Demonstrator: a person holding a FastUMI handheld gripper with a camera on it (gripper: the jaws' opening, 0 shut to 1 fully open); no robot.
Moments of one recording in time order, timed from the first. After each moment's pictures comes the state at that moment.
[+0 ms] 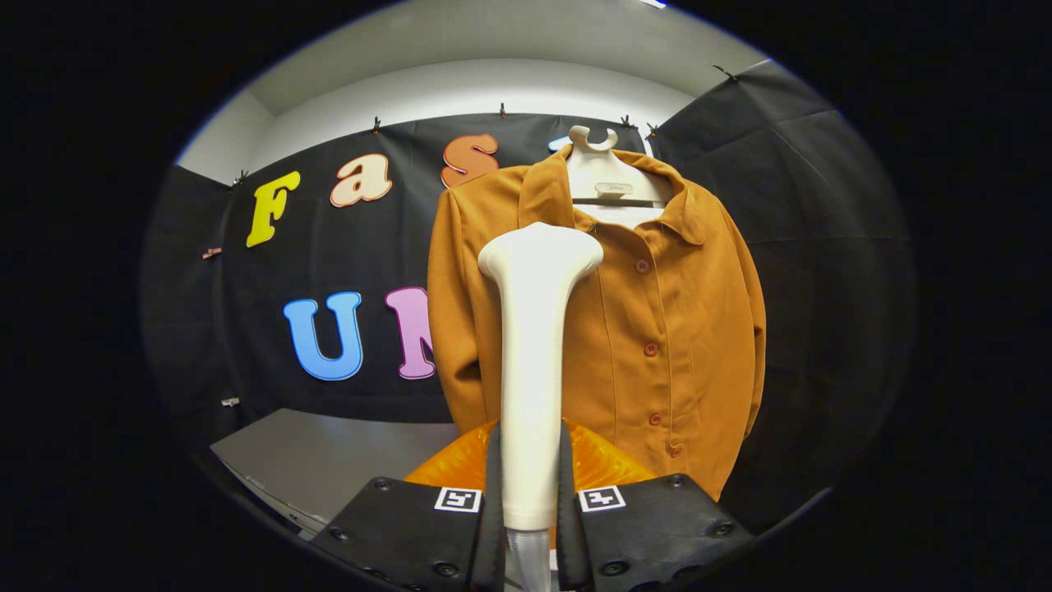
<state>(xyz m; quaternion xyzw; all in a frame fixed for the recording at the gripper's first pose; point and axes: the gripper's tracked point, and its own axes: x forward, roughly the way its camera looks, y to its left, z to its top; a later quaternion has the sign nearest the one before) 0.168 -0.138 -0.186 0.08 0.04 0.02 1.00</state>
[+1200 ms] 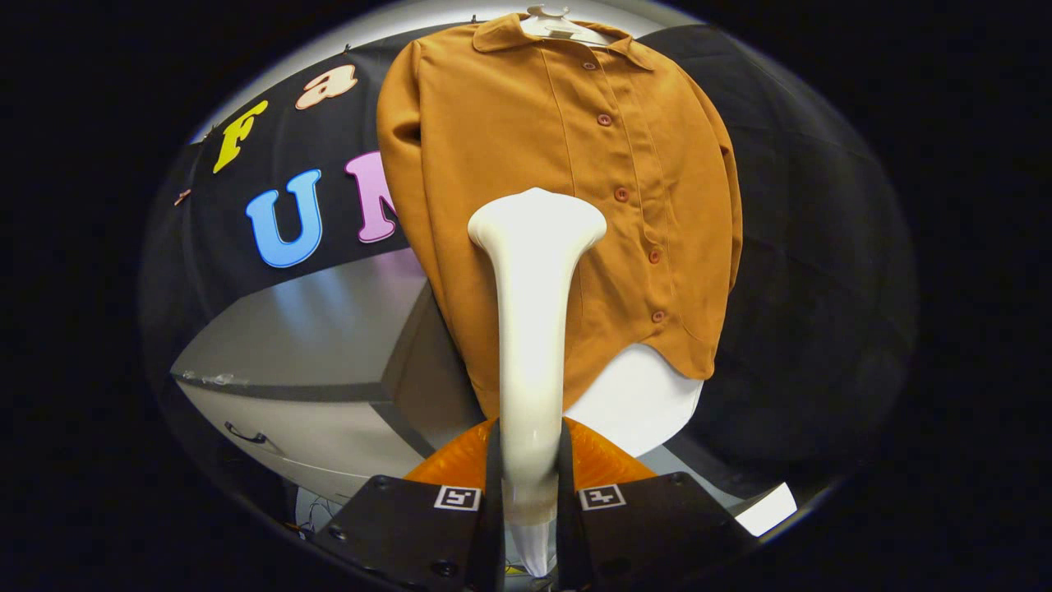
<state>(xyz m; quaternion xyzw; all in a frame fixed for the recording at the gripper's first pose) 0.104 -0.149 -0.402 0.08 0.26 -0.02 0.96</state>
